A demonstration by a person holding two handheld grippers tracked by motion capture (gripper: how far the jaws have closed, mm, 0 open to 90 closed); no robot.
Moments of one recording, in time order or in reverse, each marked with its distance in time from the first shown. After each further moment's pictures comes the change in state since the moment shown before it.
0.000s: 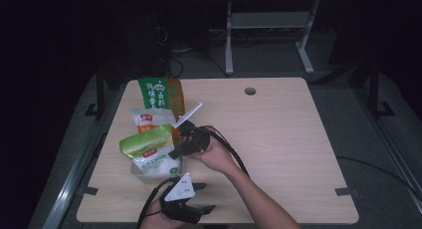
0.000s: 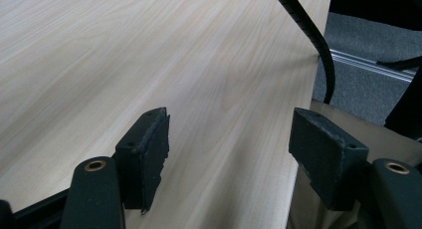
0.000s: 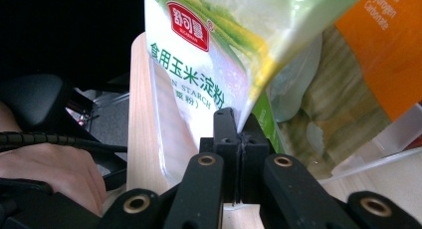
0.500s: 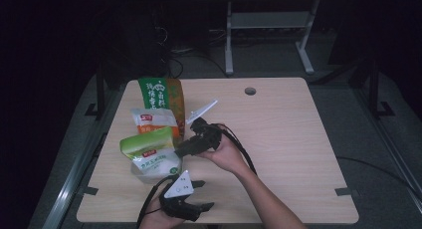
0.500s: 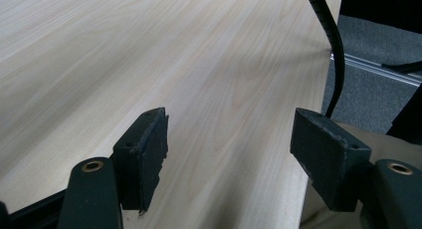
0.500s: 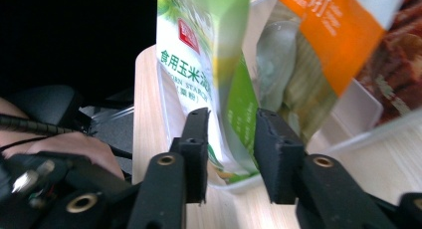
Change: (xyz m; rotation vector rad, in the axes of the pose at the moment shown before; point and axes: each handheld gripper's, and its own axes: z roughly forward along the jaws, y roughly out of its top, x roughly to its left) left arm 0.006 -0.003 0.002 0.001 0.012 -0.029; right arm 0.002 -0.014 -0.033 -0.086 -0.024 0.017
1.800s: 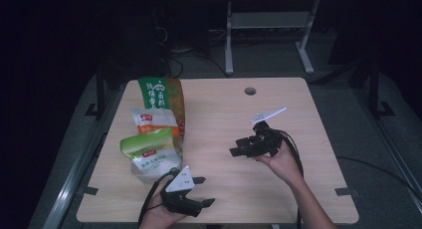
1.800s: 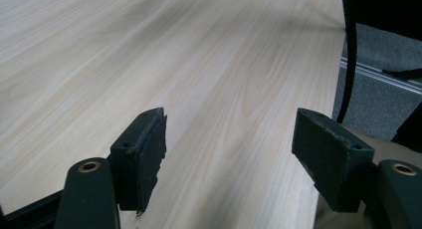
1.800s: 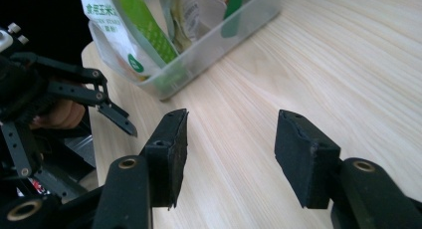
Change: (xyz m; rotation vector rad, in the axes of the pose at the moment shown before) left arm 0.009 0.004 0.004 0.004 0.000 -0.012; right arm -0.029 -0.102 -0.111 -0.084 -0.186 0.200
